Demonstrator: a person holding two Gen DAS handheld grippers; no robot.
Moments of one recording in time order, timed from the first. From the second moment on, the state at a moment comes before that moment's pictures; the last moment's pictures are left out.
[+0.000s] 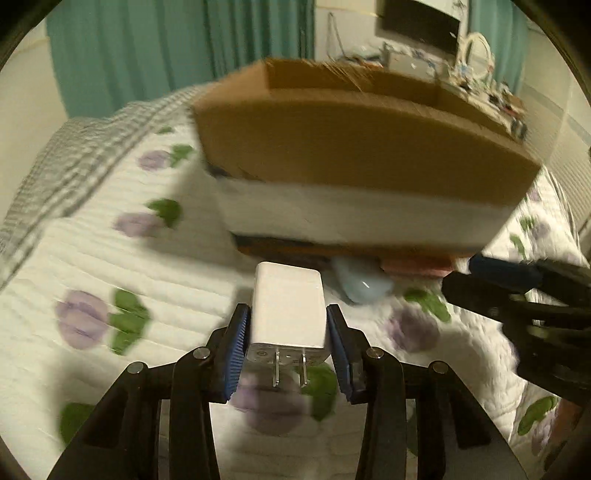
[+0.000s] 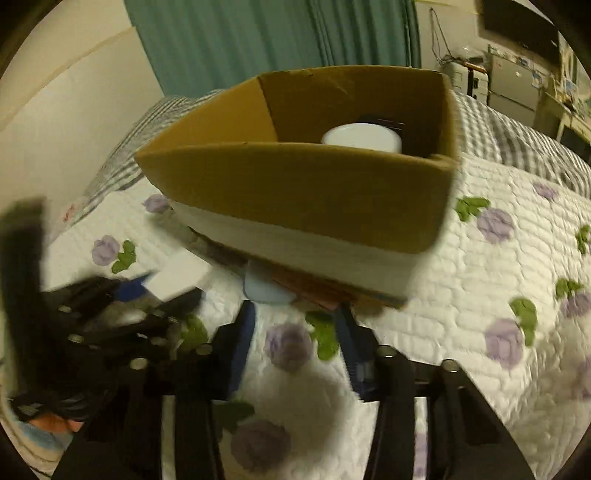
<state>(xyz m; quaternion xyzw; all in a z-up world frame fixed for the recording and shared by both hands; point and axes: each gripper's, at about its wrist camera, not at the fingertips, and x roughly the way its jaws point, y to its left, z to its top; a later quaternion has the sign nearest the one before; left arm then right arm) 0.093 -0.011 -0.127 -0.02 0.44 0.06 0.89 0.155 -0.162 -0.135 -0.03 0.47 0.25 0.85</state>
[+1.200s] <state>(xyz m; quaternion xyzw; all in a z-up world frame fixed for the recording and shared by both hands) 0.103 0.011 -0.120 -0.05 0.44 0.05 0.90 0.162 -0.157 -0.182 -0.04 0.47 0.16 0.87</state>
